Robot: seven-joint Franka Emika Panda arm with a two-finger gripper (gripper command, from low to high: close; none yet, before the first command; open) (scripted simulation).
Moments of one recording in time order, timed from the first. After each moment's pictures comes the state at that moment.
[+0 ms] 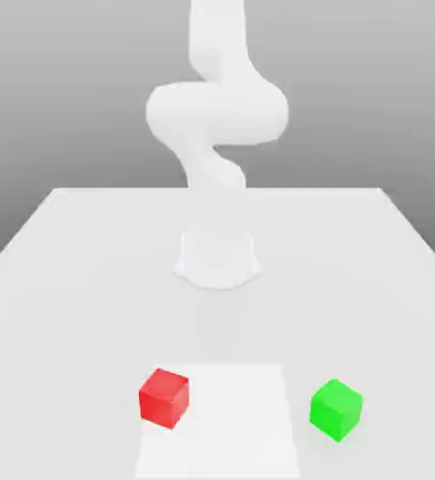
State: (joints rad) arm -0.02 -0.71 0.00 -2.34 0.00 2.35 0.83
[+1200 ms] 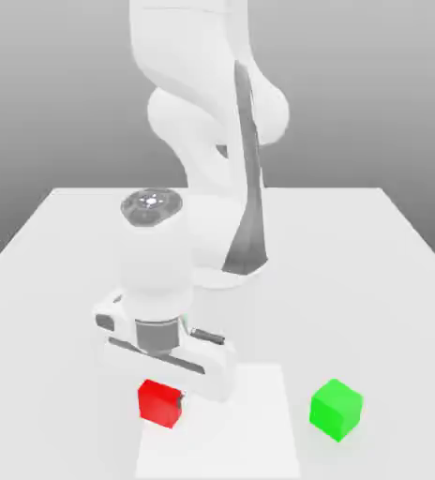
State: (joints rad) arm -0.16 0.21 -0.01 -2.70 0.01 2.91 1.03
